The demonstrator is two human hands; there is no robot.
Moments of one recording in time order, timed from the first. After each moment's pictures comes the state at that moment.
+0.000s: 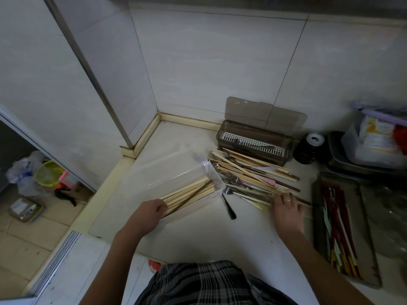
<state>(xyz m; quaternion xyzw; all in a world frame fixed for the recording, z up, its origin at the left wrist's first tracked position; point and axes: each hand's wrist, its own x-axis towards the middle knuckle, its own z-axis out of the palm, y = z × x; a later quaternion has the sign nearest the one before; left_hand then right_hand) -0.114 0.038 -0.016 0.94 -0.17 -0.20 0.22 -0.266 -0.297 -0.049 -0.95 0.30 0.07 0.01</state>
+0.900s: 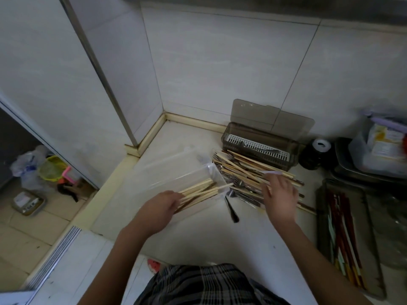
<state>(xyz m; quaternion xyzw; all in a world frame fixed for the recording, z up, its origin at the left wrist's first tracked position) -0.124 0.018 0.021 0.92 -0.30 -0.14 0.20 -0.224 -0.279 -0.016 -0.94 0.28 -0.16 0.15</state>
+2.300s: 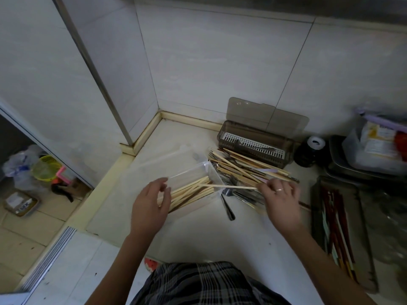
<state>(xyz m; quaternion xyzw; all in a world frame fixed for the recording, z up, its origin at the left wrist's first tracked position) -0.142 0.017 0.012 0.91 -0.20 0.11 0.34 -0.251 -0.289 -0.013 -0.97 0.10 -0.20 -0.02</state>
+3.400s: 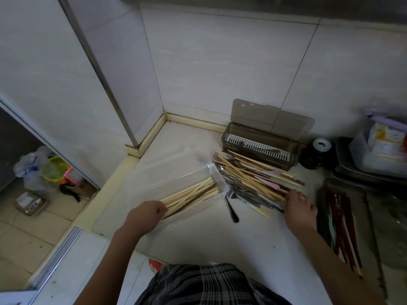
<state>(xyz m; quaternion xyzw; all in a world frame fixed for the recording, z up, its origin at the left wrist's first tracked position) -0.114 0.045 -0.005 0.95 -0.16 -0.23 0.12 -0.257 -0.321 -0.035 -0.93 0.35 0.02 0.08</state>
